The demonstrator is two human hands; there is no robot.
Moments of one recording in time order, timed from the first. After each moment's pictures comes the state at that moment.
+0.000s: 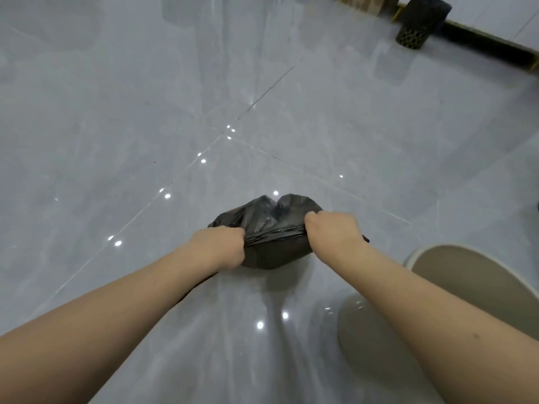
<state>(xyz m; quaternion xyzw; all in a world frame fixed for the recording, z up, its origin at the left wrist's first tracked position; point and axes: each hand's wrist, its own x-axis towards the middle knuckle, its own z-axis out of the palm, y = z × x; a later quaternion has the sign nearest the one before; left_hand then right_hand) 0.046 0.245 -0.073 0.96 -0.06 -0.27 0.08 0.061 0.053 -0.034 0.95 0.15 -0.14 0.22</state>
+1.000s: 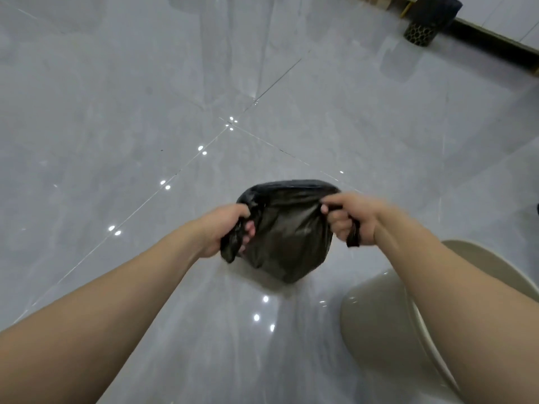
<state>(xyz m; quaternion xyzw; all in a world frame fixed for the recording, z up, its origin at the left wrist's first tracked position) 0.052 0.265 -0.081 0.61 0.20 -0.33 0.69 0.092 0.029 -0.020 0.63 -0.29 -0.40 -0.60</state>
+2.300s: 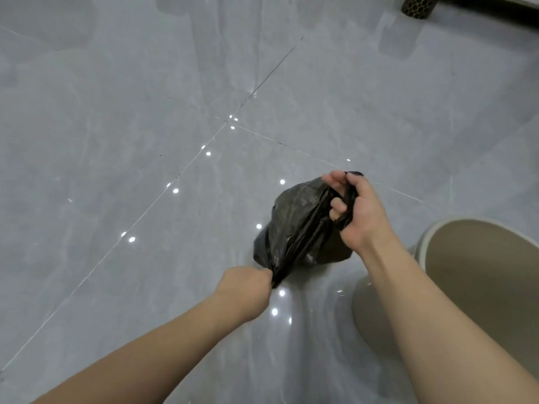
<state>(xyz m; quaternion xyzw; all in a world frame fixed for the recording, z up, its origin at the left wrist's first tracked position) -0.028 0.224 -0.143 0.95 -0.18 -0.25 0.03 0.065 0.036 -0.056 0.49 -0.24 -0.06 -0.84</state>
